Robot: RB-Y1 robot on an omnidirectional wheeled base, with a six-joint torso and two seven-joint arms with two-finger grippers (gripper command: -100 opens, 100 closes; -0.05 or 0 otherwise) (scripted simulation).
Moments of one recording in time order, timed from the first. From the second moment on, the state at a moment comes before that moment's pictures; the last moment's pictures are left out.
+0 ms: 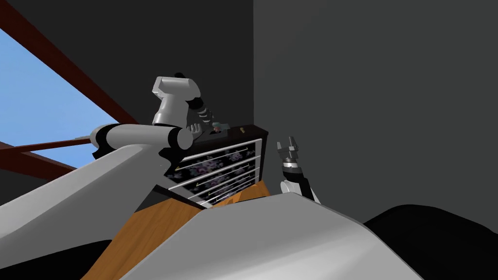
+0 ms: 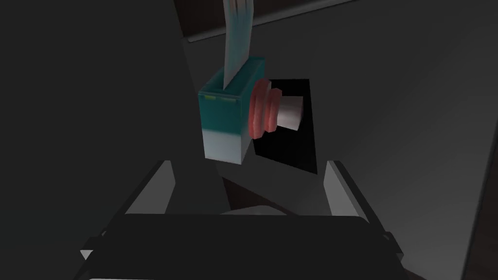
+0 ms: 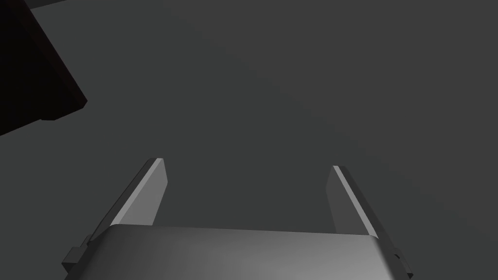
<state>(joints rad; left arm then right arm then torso) -1.65 0.61 0.05 -0.70 0.32 1.62 0.04 0.51 0.03 0.07 -2.32 -0.07 -0.41 -0.17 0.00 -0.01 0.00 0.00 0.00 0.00</state>
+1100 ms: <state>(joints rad) -1.76 0.60 0.00 -0.52 0.41 1.76 0.04 0.51 0.03 0.07 -2.32 -0.07 -0.41 -0.17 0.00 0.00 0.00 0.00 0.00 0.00</state>
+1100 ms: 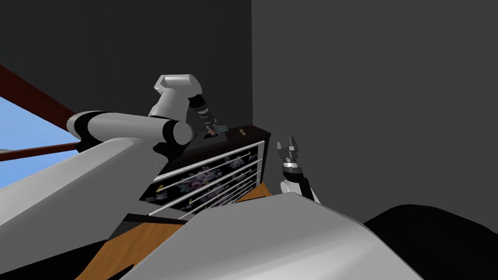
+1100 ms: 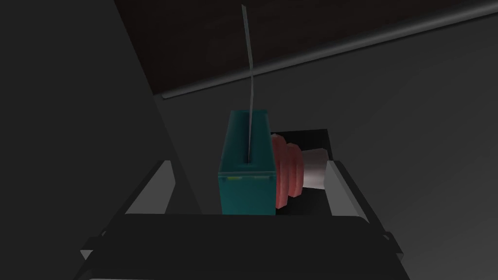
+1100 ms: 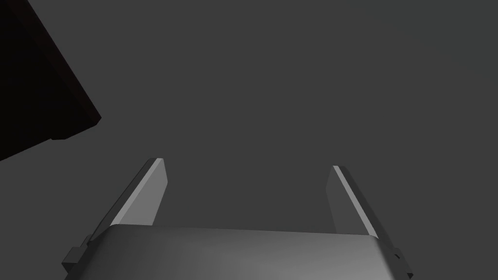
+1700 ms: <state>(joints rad) -1.74 0.60 -0.12 -0.55 0.50 1.74 0.13 0.51 0.03 0.07 -2.32 -0.07 -0.41 -0.17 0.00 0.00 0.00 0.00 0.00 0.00</state>
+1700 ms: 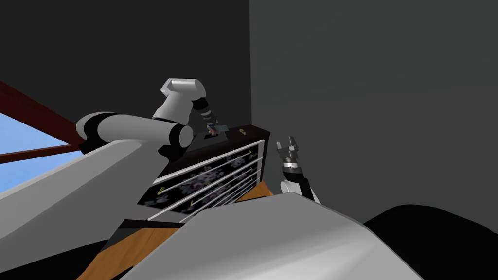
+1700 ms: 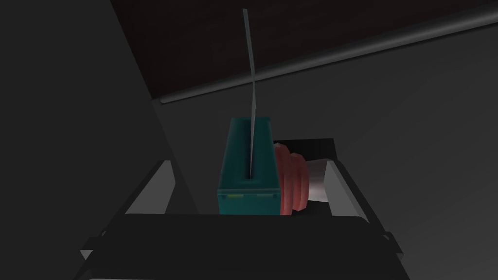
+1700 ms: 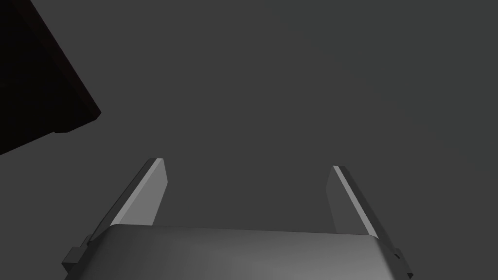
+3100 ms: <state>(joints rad) -1.75 0.60 -0.05 -0.53 0.45 1.75 0.08 0.51 0.03 0.07 -2.32 -0.07 -0.41 -0.17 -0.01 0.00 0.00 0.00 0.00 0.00</state>
